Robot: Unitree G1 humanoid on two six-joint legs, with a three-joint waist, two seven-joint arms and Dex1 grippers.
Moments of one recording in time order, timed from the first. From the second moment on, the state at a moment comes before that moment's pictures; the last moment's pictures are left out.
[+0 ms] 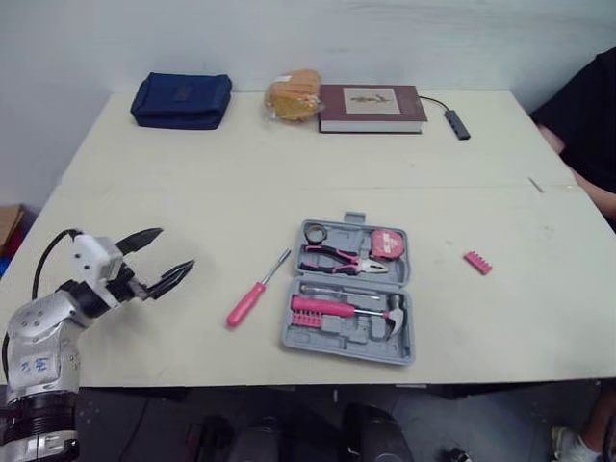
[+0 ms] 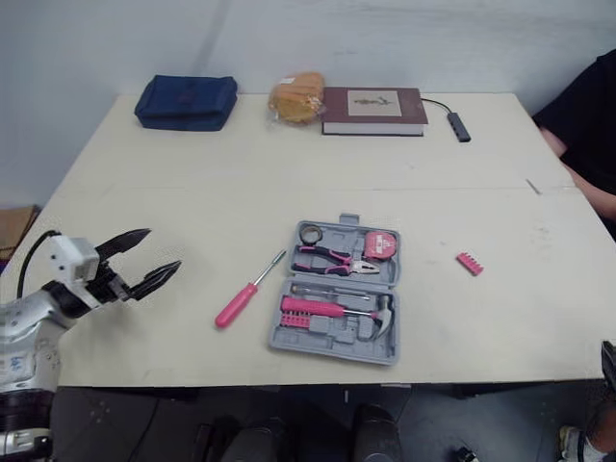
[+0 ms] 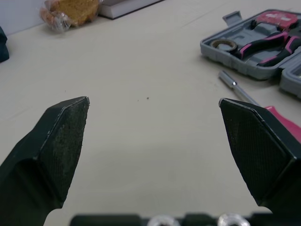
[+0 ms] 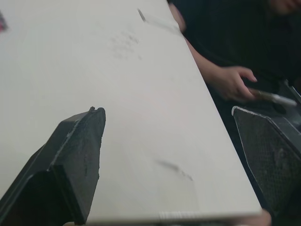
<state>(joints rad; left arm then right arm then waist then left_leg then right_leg) -0.19 0.67 0.36 0.18 -0.45 -0.05 -0.95 0.40 -0.59 -0.83 0.26 0.40 -0.36 0.66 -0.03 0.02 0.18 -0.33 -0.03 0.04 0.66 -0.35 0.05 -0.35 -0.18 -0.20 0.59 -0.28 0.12</state>
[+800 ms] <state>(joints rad) -0.41 0.54 0.08 -0.11 -0.59 0.28 -1.04 -0.14 -0.84 -0.41 0.56 0.39 0.02 1.00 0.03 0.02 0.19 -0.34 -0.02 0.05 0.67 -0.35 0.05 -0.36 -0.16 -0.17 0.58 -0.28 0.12</state>
